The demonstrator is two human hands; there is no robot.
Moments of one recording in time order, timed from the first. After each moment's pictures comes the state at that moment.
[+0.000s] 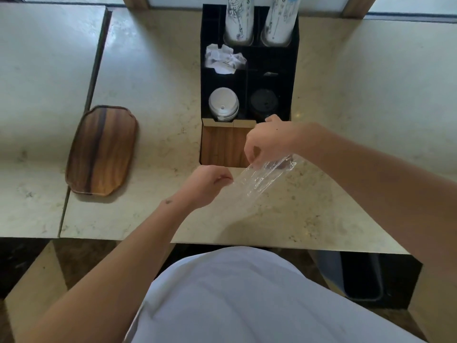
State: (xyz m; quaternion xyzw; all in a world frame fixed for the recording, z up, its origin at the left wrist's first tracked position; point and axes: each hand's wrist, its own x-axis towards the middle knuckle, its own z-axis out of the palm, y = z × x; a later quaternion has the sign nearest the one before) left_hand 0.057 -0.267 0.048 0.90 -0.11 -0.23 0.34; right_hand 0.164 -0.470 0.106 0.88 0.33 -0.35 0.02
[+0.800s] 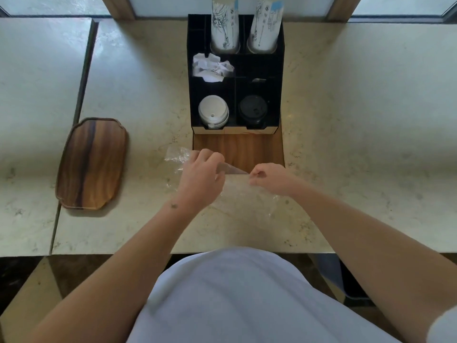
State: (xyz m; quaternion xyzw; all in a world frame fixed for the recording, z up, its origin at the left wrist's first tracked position) left_hand 0.072 -0.287 0.050 0.96 -0.11 -0.05 0.23; right_hand 0.099 -0.517 0.009 0.88 0.00 -0.37 -0.31
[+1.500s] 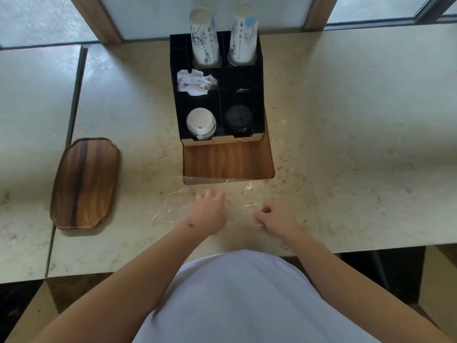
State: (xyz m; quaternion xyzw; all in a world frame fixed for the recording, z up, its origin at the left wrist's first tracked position) left_hand 0.043 -0.318 0.017 0.94 -0.11 -0.33 0.04; right_hand -0.001 -0.523 -0.032 0.77 -0.29 -0.32 -0.48
